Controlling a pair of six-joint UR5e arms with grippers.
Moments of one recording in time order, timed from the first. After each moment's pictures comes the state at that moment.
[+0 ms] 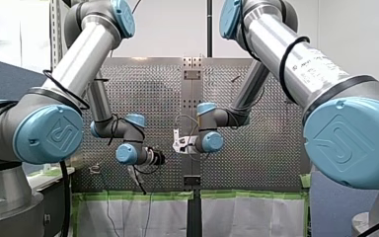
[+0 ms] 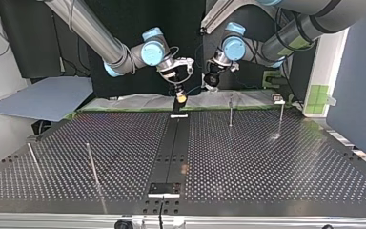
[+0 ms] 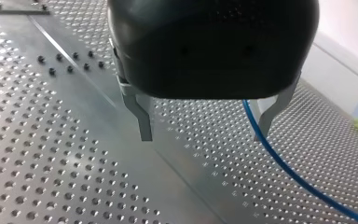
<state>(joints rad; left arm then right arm) -0.27 -2.20 -2.08 -2.22 -1.46 -2.33 2.31 -0.78 1.54 -0.57 1.53 1.58</state>
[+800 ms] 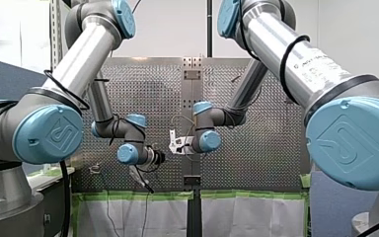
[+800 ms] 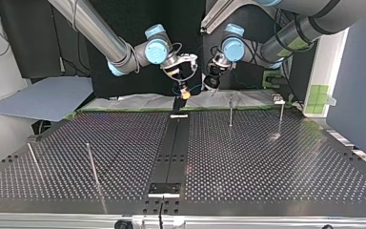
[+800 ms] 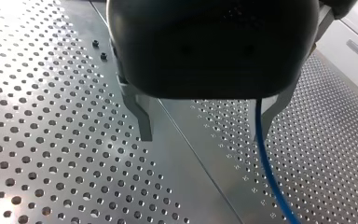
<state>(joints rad) -0.27 -2.20 -2.07 -2.21 -1.48 -2.55 2.34 -0.78 1.53 -0.52 1.52 1.58</state>
